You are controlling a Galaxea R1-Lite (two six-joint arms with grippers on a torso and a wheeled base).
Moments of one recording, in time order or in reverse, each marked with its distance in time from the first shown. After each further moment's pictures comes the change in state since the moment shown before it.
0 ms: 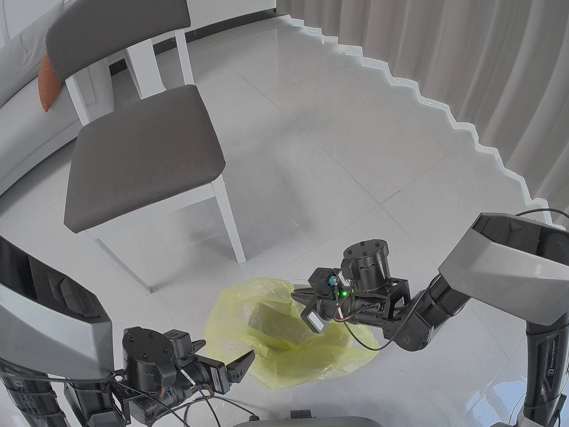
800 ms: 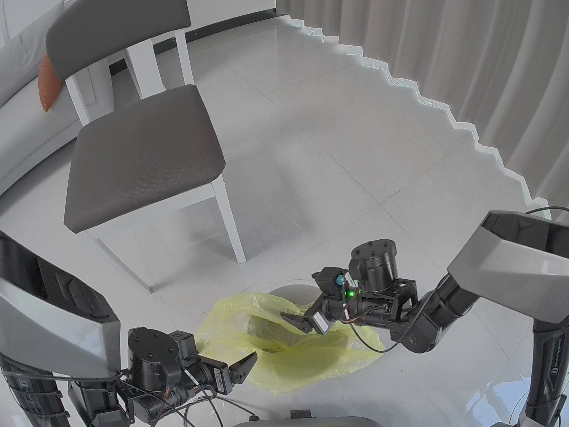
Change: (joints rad) left arm 0.004 0.029 -0.014 0.000 -0.015 0.004; right arm -0.006 -0.040 0.057 -0.020 0.002 0.044
